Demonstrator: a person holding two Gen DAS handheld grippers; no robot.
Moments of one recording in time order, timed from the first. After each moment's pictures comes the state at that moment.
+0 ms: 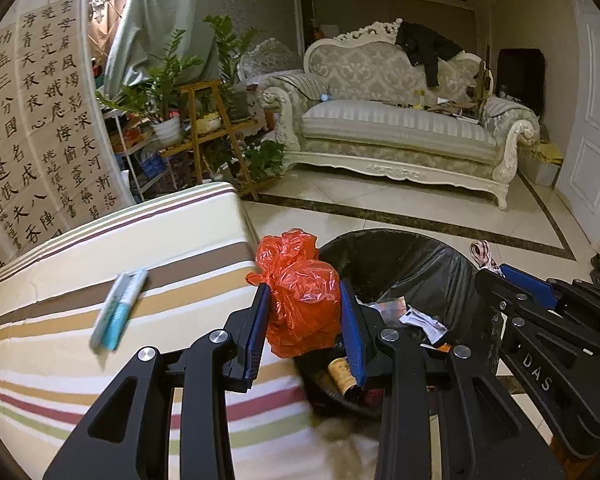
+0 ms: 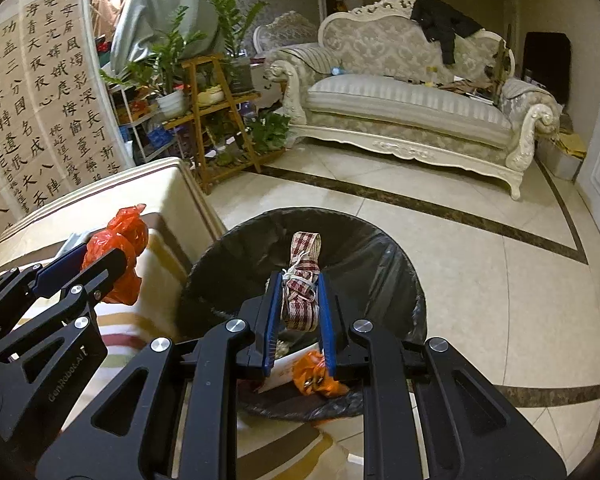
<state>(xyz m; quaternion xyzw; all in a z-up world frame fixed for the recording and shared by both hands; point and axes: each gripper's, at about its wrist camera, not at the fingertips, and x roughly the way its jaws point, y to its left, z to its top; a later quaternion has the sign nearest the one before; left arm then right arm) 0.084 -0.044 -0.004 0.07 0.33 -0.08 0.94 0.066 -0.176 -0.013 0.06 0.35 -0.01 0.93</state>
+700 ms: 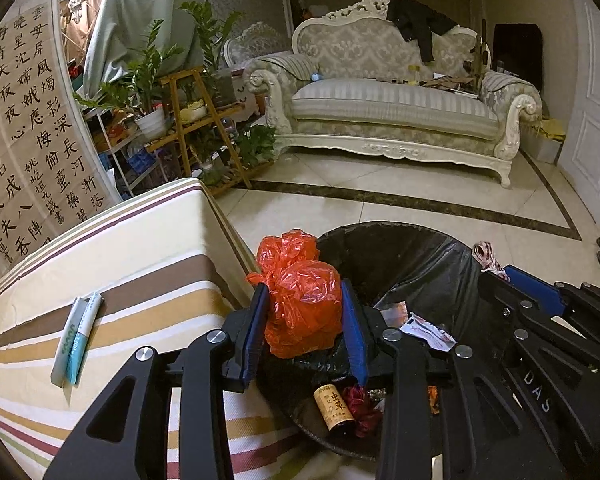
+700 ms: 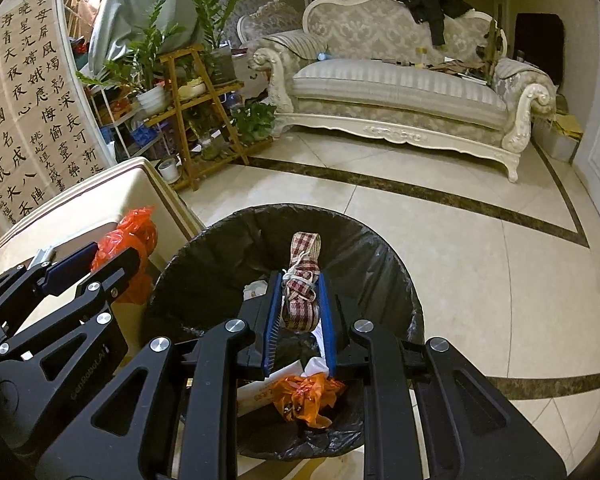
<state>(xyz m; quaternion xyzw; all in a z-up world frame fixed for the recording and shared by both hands) 0.122 -0.074 -0.026 0.10 0.36 -0.08 0.92 0.099 -0.196 -0.038 0.08 0.37 -0.03 0.92</state>
